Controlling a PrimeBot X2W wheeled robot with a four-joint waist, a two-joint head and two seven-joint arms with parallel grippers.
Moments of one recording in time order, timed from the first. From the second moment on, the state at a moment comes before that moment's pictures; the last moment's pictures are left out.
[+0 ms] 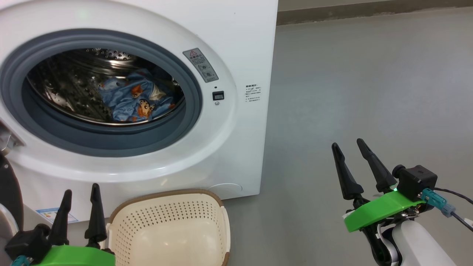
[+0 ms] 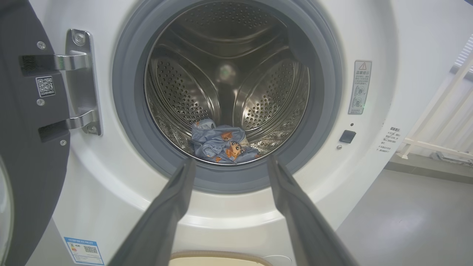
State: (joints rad) left arm -0.13 0.18 -0.02 0.34 -0.50 -0.10 -0.26; right arm -0.25 -0.14 0.23 0.33 0.44 0.13 -0.26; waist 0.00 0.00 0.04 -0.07
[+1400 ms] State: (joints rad) left arm -0.13 0.19 0.00 0.34 -0.50 -0.12 -0.26; right arm -0.25 -0.13 0.23 0.33 0.44 0.13 -0.26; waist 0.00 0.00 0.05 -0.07
